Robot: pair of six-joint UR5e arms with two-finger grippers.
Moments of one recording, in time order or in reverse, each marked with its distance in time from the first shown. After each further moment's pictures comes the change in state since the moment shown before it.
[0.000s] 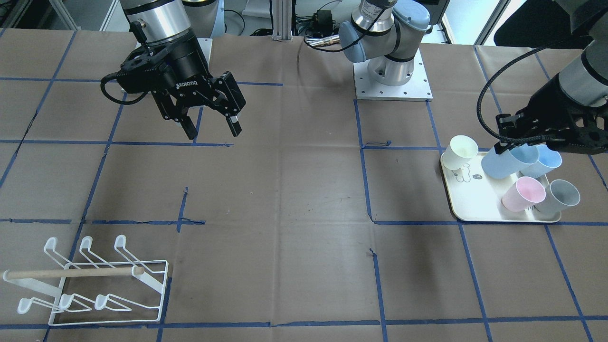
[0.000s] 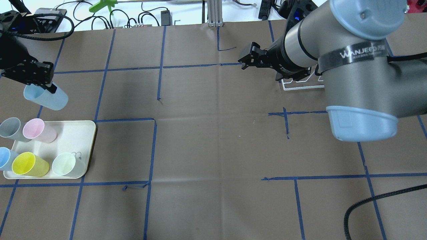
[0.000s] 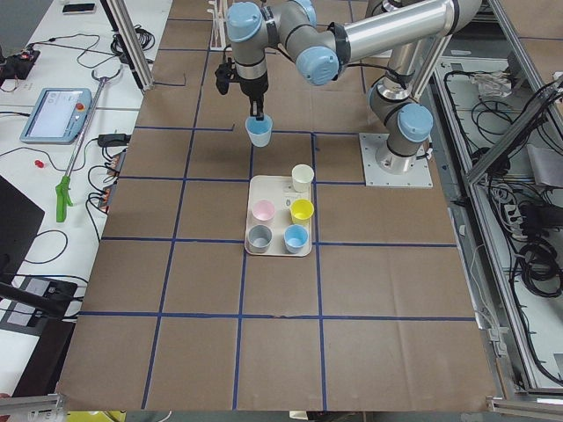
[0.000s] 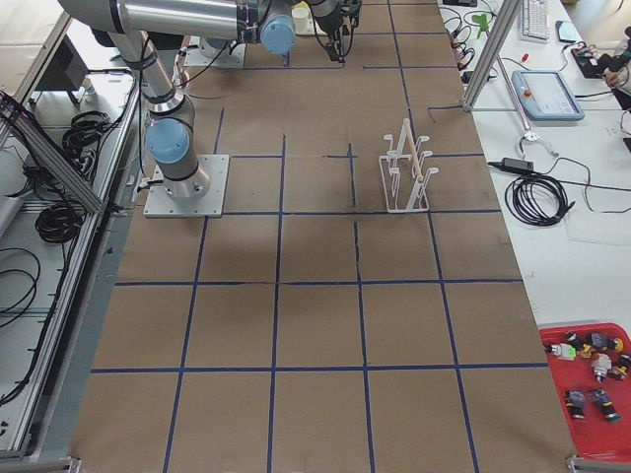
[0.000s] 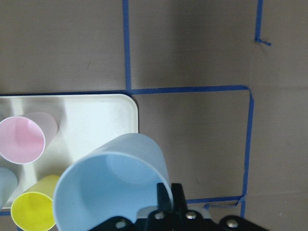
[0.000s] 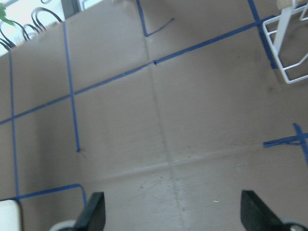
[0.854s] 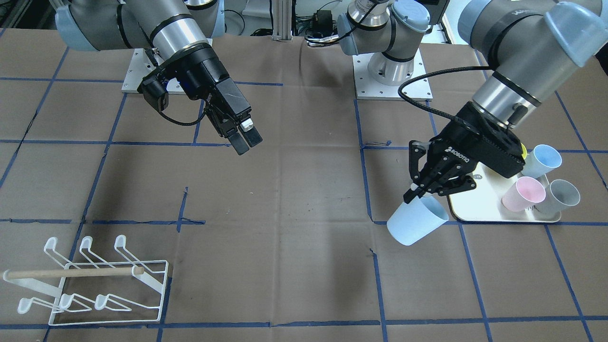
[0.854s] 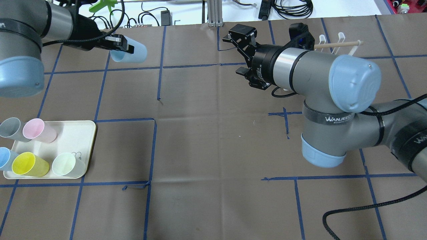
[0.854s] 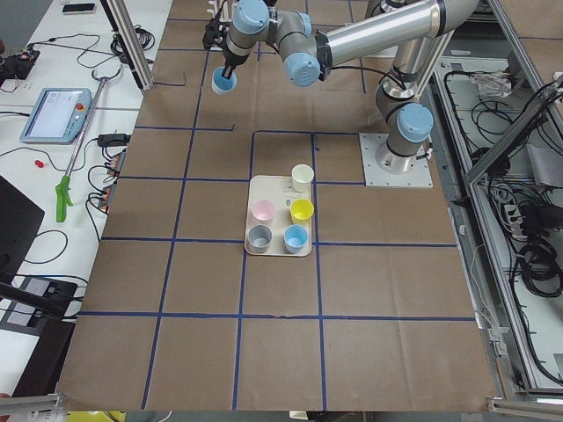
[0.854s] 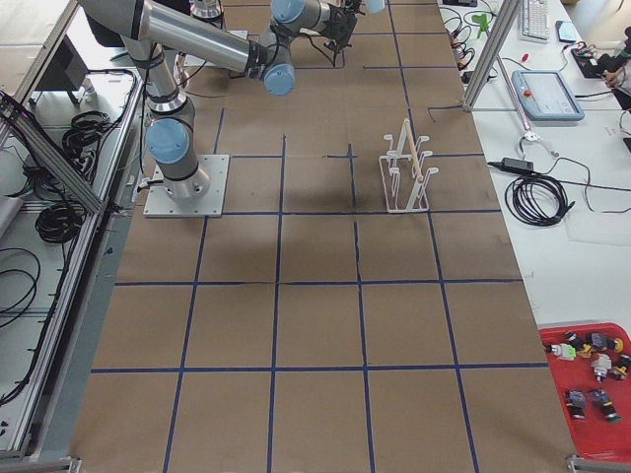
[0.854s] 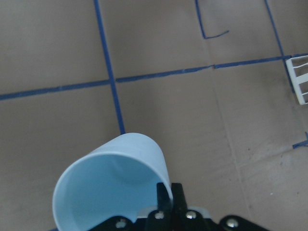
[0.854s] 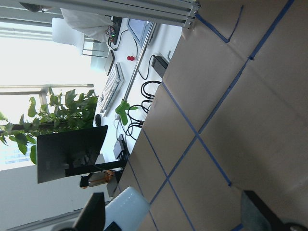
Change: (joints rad) left arm -0.180 -0.014 -0.223 0.660 -0.496 0.000; right arm -0.001 0.120 0.220 -0.858 0.198 0.830
